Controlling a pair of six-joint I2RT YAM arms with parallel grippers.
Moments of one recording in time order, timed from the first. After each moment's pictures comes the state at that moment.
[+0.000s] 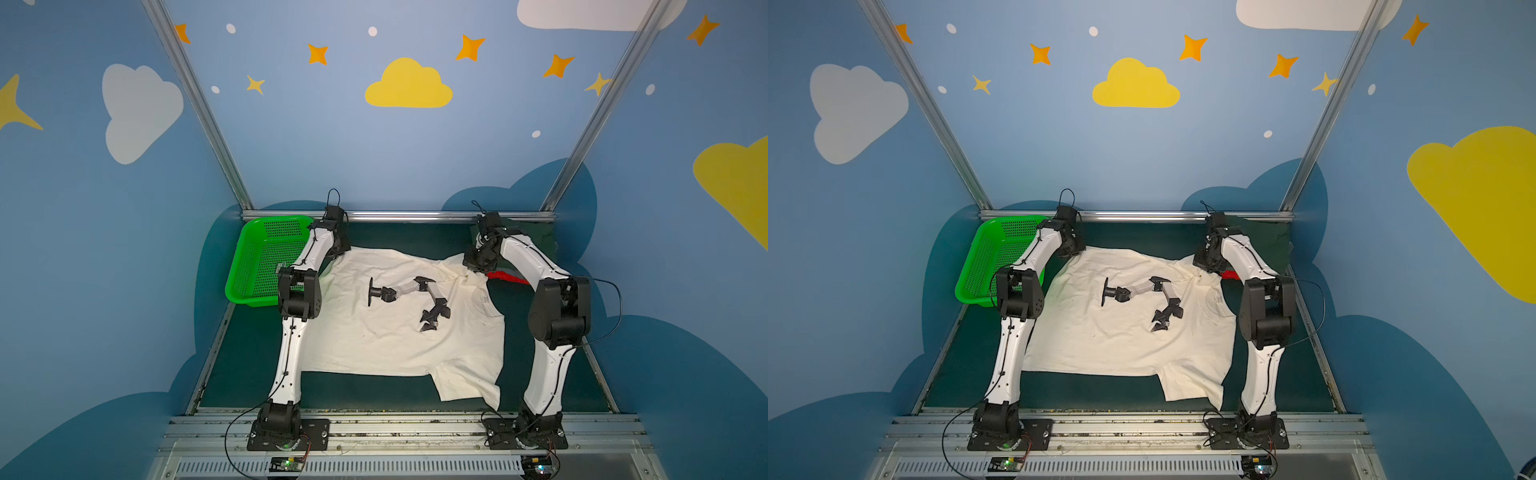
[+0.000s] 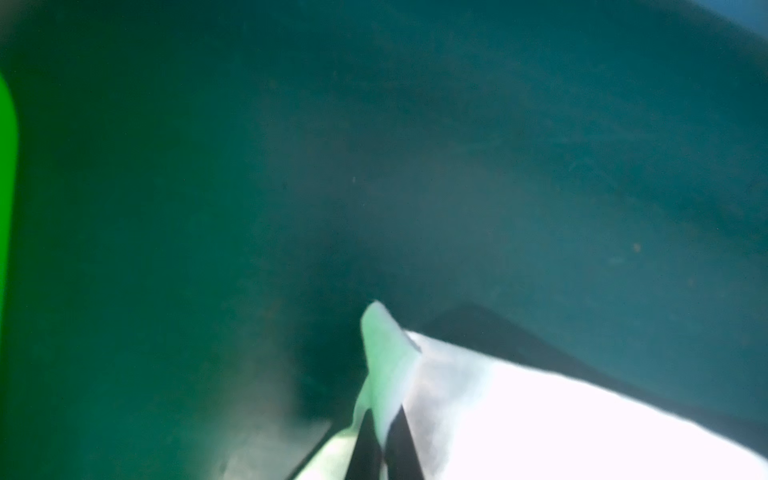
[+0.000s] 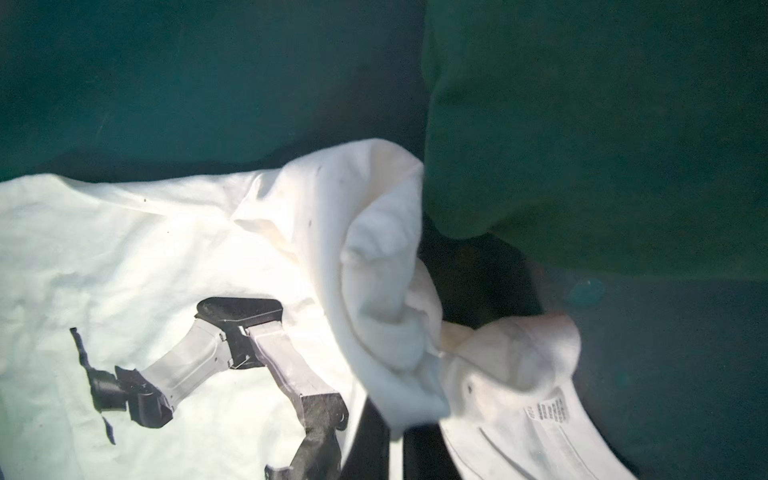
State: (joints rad) left arm -0.11 2.64 2.47 -0.96 -0.06 -0.42; right arm 0.20 2.04 1.75 -0.90 -0.09 0.43
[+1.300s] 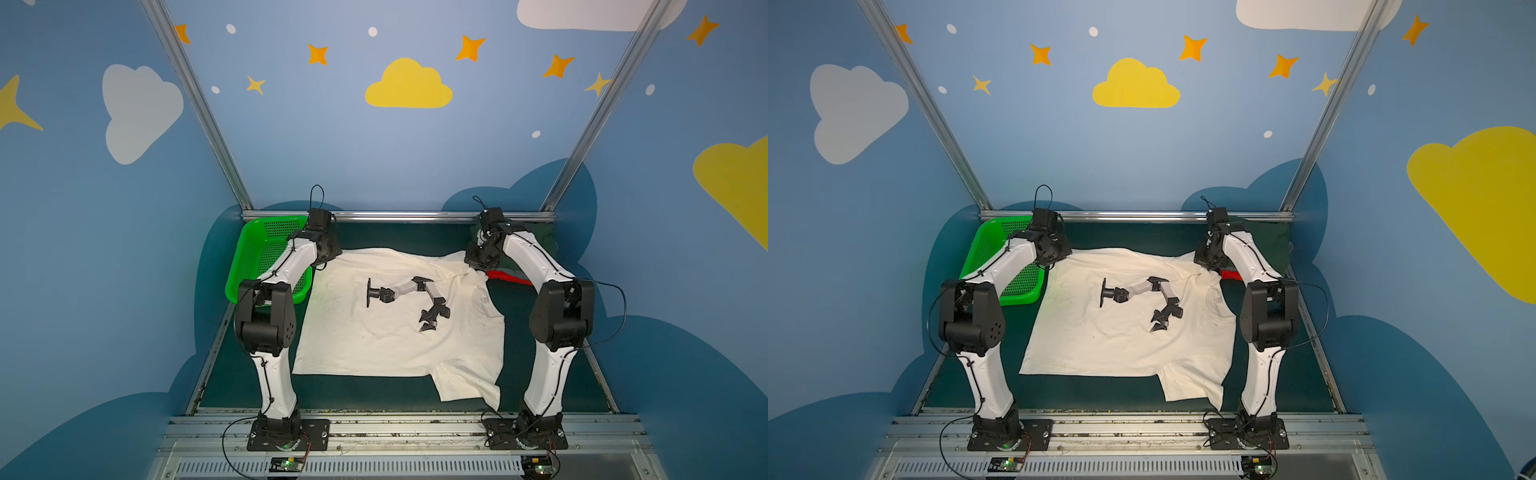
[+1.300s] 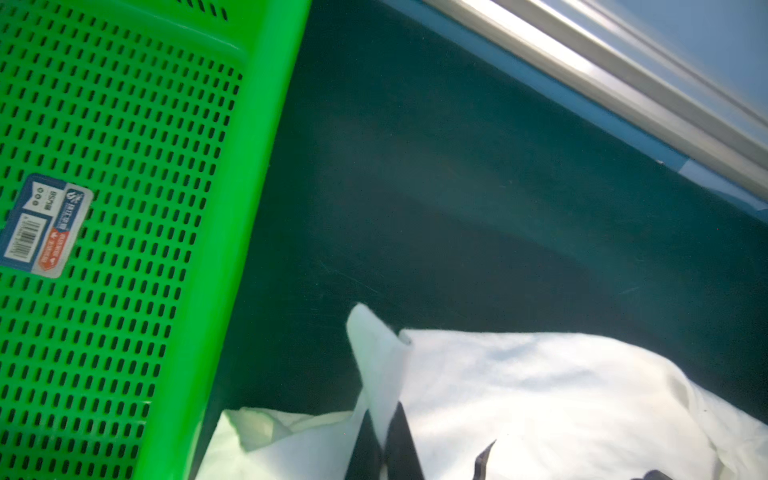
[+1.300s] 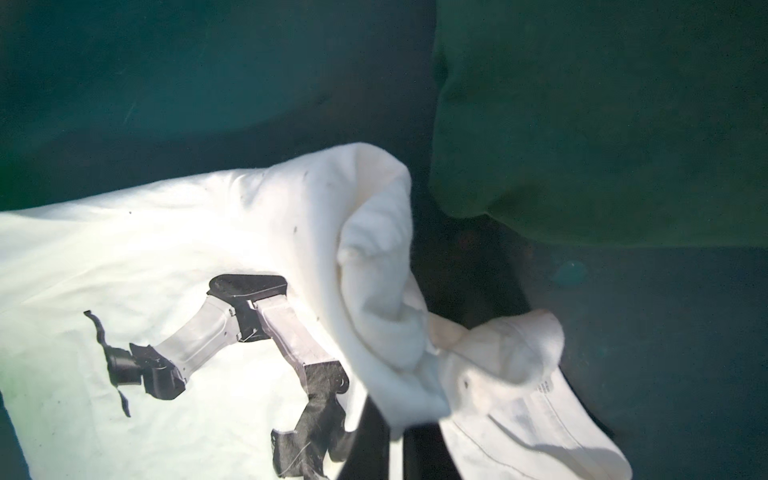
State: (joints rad) left arm -0.11 1.94 1.61 -0.62 -0.06 -0.52; right arm 0.20 2.01 1.80 -0.98 -0.09 0.41
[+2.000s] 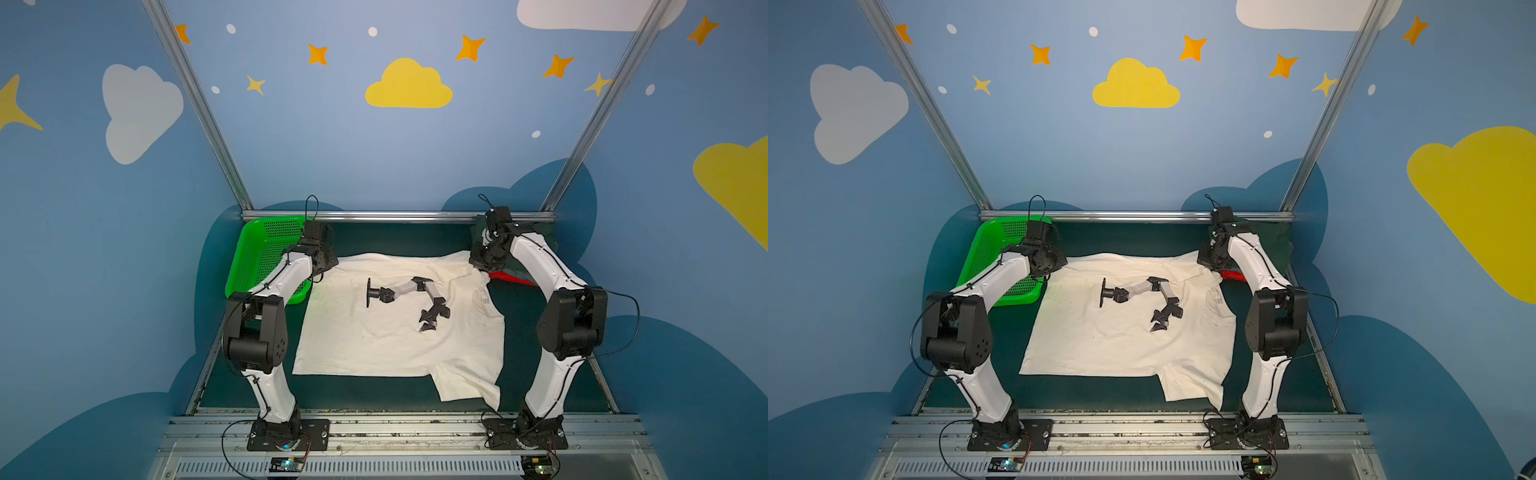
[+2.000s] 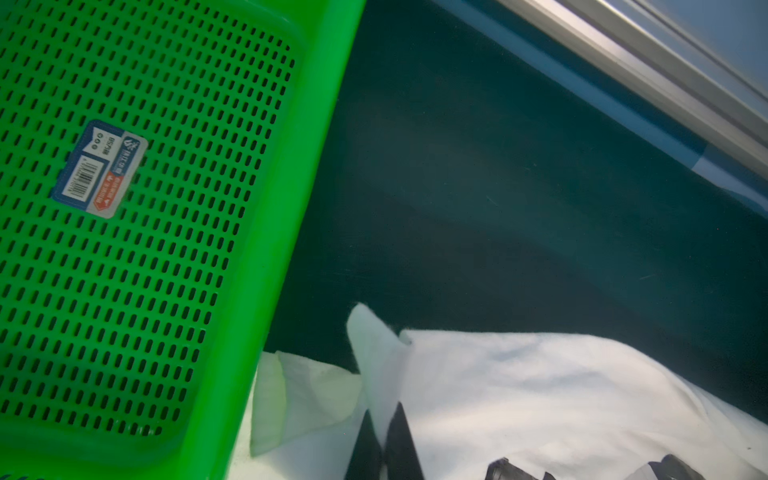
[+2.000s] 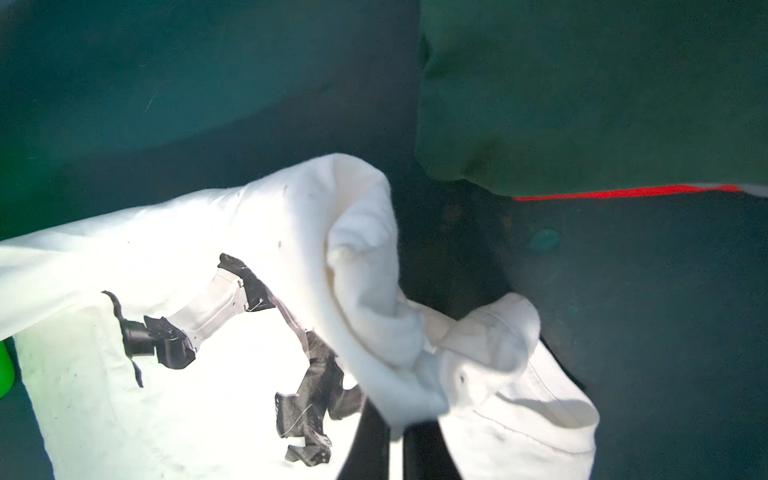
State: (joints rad) left arm -0.11 1.80 1.39 -0.52 -0.10 -0.55; right arm 0.19 1.92 1.75 -1.00 -0.09 0.40
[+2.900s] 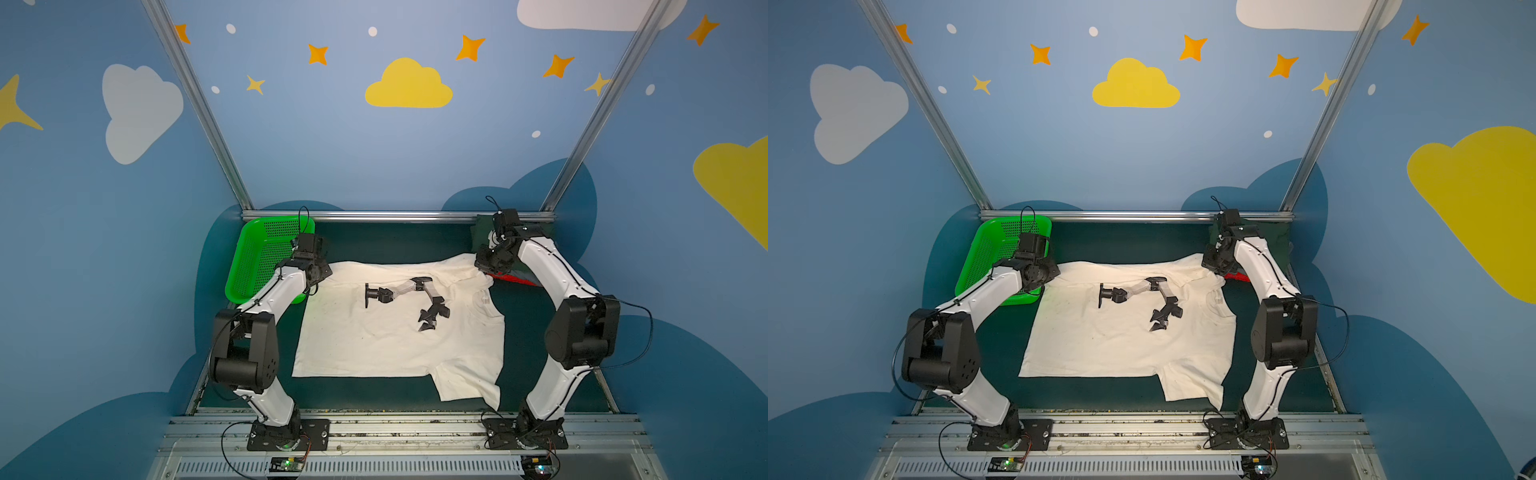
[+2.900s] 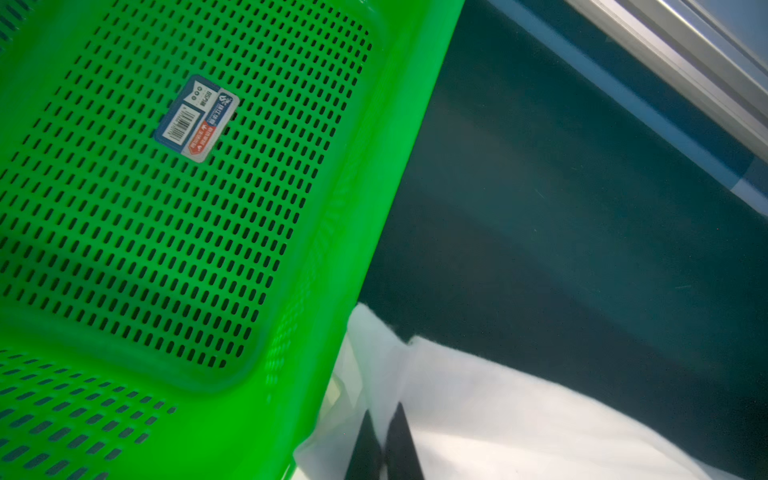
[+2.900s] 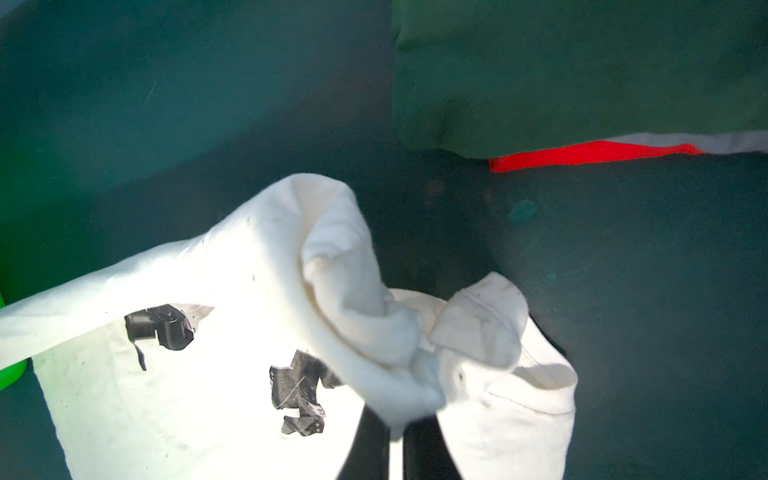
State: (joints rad) left arm -0.10 1.66 1.20 -0.47 -0.16 -0.62; right arm 0.17 1.83 1.67 -1.01 -0.10 0.40
